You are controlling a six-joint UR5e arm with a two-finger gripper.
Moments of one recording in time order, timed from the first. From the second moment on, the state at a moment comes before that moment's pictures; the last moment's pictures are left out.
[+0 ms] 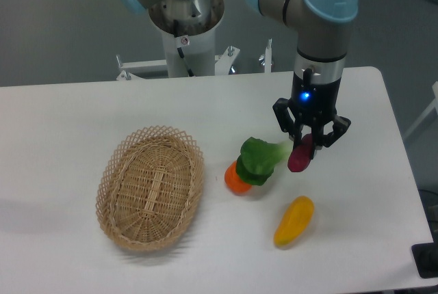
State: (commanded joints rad) arm 2.64 -1.79 -1.59 -1.02 1.36 1.19
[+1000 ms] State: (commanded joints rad) arm 2.42 -1.76 -1.62 -1.00 1.37 0.81
